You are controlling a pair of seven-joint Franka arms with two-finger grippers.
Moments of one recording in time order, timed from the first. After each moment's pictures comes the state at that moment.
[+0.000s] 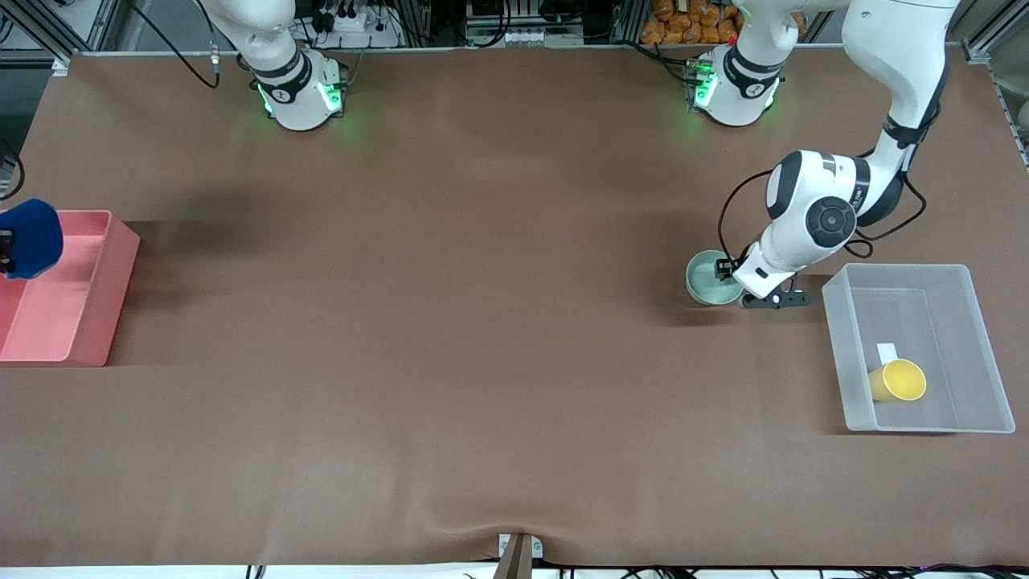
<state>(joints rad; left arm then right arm) 0.00 0.28 -0.16 -2.34 0.05 2.47 -0.23 -0.55 0.18 -0.08 -2.03 -0.06 2.38 -0.89</state>
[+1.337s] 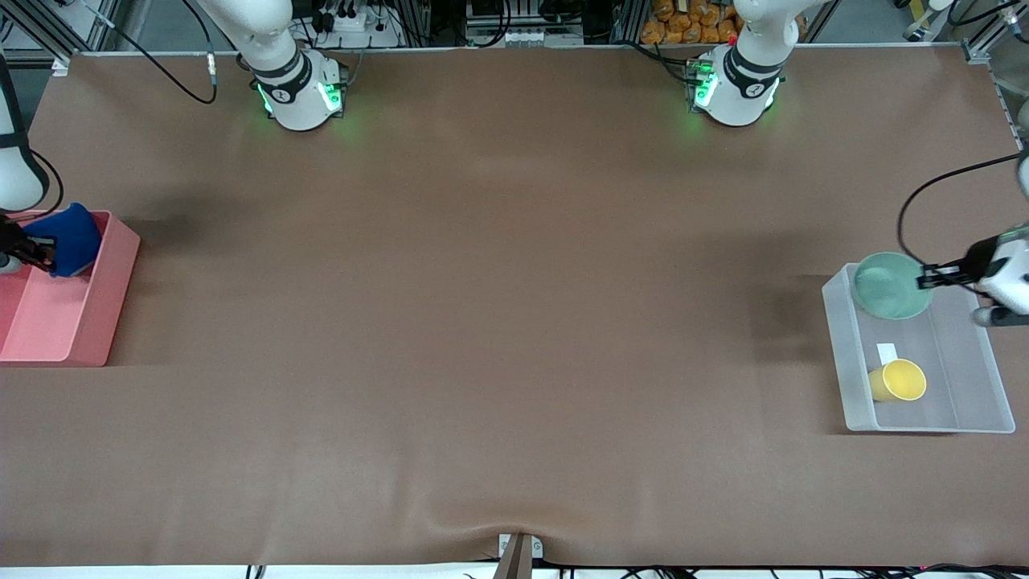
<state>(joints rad) 0.44 0.25 -0.14 -1.82 0.06 1.94 0.23 -0.66 0.38 -0.07 -2.08 -0.06 2.60 -0.89</state>
